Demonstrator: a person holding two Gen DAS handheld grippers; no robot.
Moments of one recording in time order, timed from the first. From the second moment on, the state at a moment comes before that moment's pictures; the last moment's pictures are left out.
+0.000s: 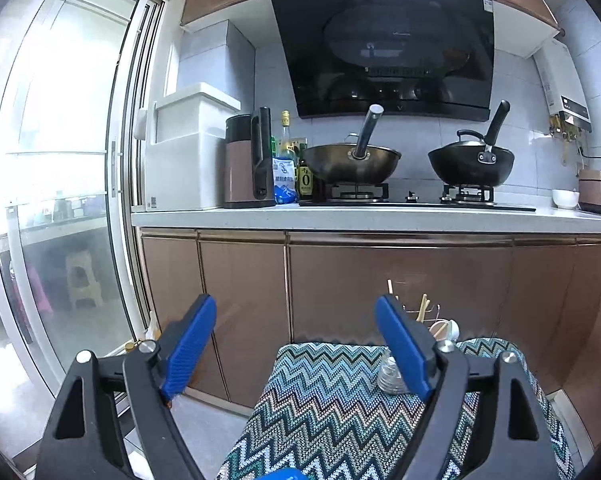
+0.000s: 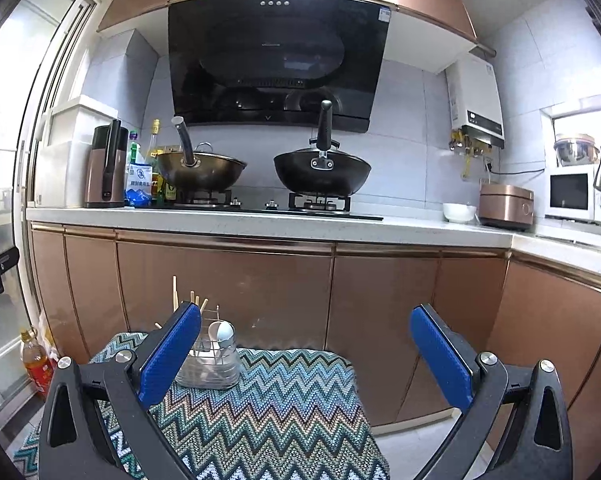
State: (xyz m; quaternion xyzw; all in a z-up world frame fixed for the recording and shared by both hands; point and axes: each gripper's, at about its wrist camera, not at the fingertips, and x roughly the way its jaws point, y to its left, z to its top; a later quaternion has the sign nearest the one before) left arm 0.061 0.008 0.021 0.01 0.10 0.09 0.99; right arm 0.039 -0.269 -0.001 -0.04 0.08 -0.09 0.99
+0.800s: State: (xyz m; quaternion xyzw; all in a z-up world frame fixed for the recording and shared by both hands) left arm 0.044 0.009 0.032 0.01 0.08 0.10 0.99; right arm 0.024 -0.265 0.010 -0.04 0.05 -0.09 0.99
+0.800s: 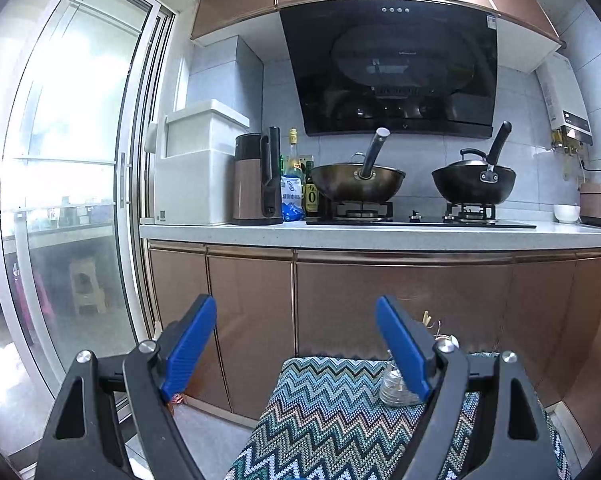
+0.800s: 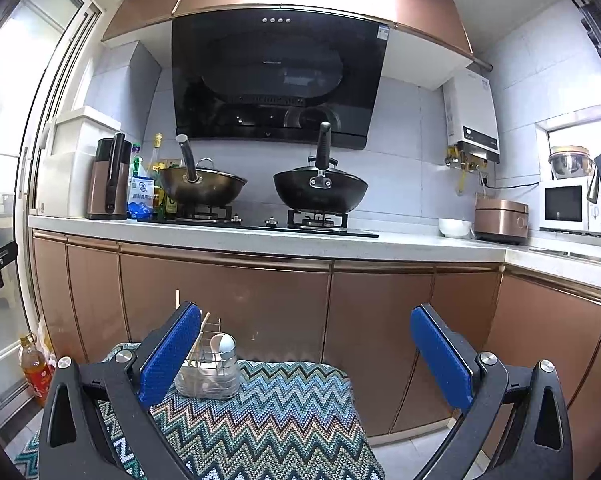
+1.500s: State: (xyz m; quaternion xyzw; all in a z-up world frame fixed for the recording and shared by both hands) left arm 0.044 0.006 0.033 0.01 0.08 0.10 0.99; right arm 0.024 -0.260 0.008 -0.04 0.06 -0.09 0.99
